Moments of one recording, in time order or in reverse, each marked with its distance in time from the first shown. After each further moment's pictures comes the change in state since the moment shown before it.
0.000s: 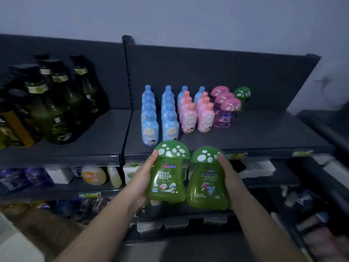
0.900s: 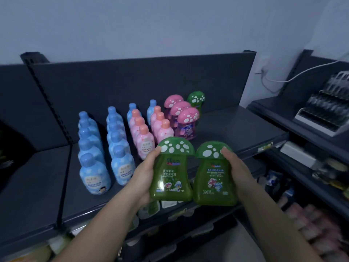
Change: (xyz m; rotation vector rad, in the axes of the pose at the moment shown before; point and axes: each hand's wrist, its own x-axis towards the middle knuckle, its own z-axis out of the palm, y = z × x) left_hand 0.127 0.040 0.109 0.073 -0.349 -0.054; right_hand 0.055 -0.079 -0.072 0.049 0.264 -0.283
